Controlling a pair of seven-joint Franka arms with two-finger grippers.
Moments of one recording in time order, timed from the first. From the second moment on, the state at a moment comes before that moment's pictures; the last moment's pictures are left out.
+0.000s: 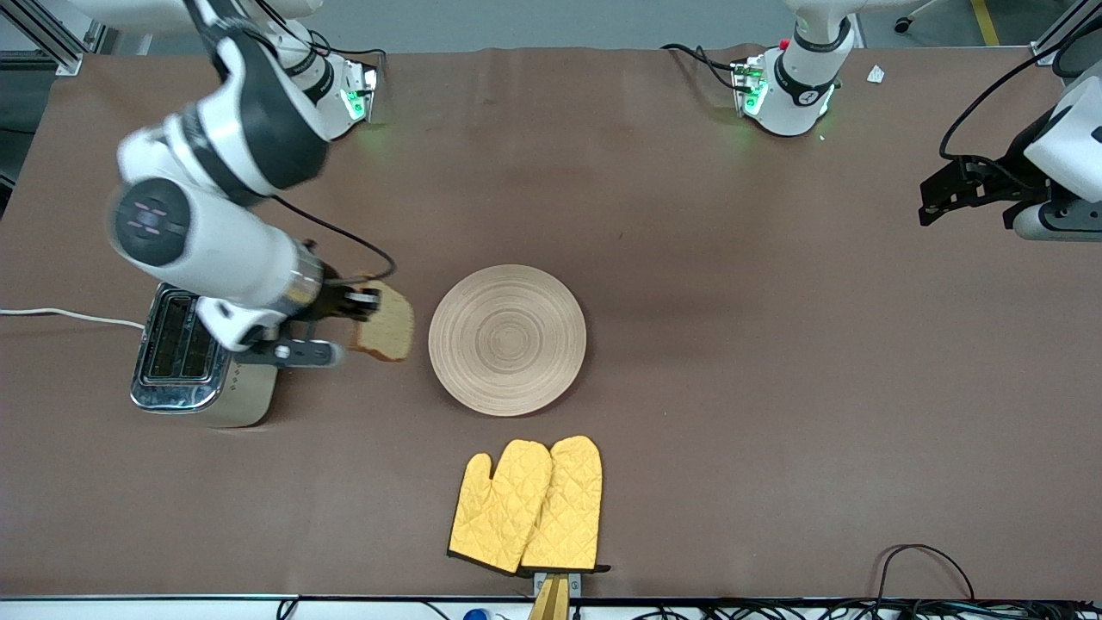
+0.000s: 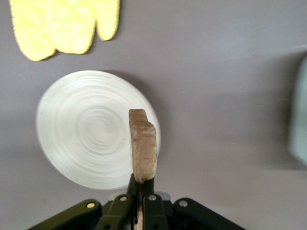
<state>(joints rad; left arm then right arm) 0.08 0.07 -0.22 -1.40 0.02 1.44 -0.07 0.08 0.47 0.40 -1.39 0.02 1.77 0.52</state>
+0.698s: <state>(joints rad) 0.07 0.20 -0.25 -1.45 0.00 1.54 -0.07 0.18 0.70 0.43 -1.50 0.12 2.19 0.62</state>
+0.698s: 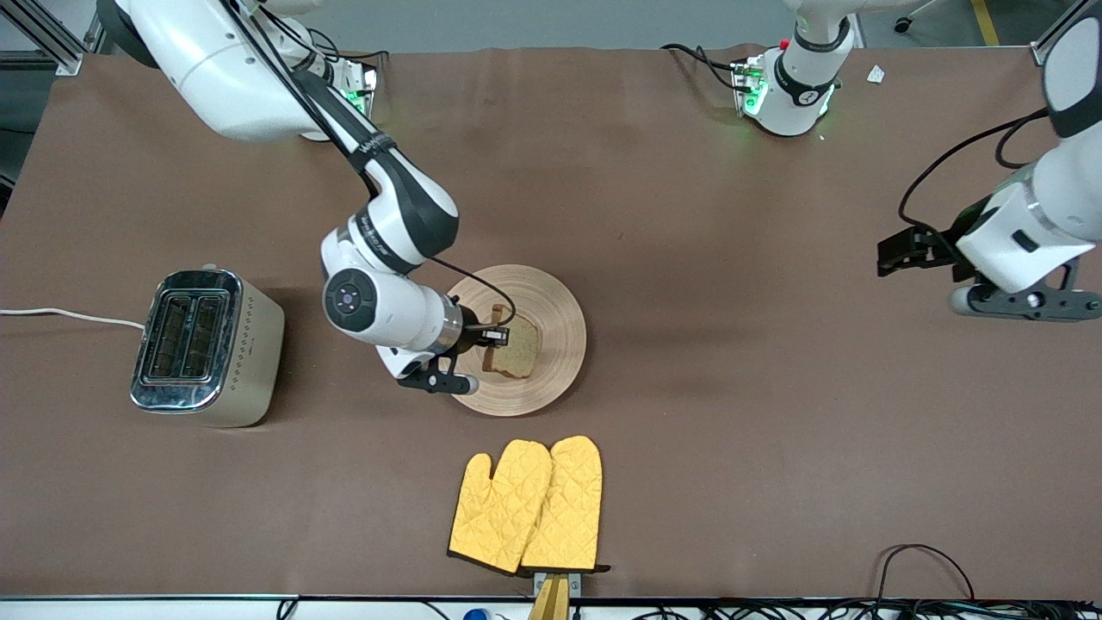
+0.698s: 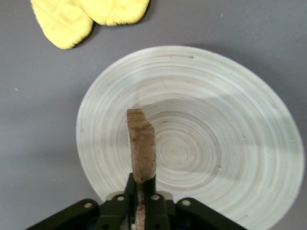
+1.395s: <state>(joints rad) 0.02 0.40 -0.41 -1.65 -0.27 1.92 -0.06 0.01 0.54 0.25 -1.43 0.07 1.89 0.35</state>
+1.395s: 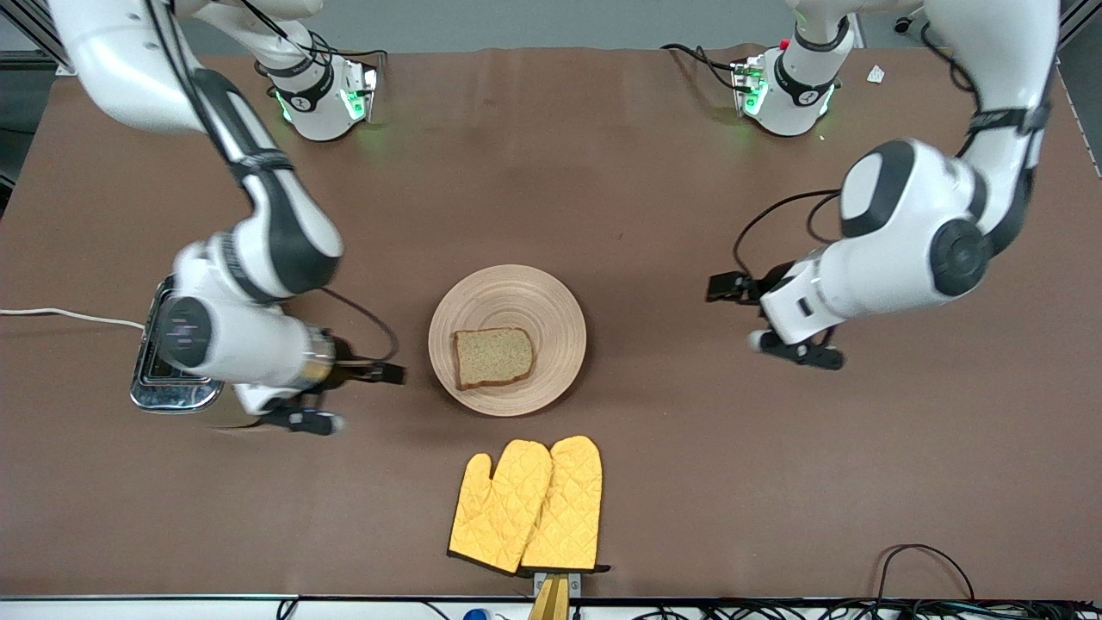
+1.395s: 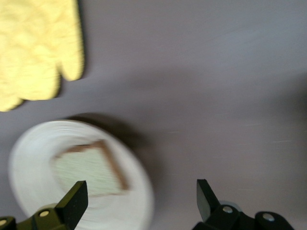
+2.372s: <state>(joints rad) -0.08 0.84 -0.55 -1.67 -0.39 2.53 0.10 0.01 -0.05 -0.11 -1.64 0.02 1.60 -0.09</state>
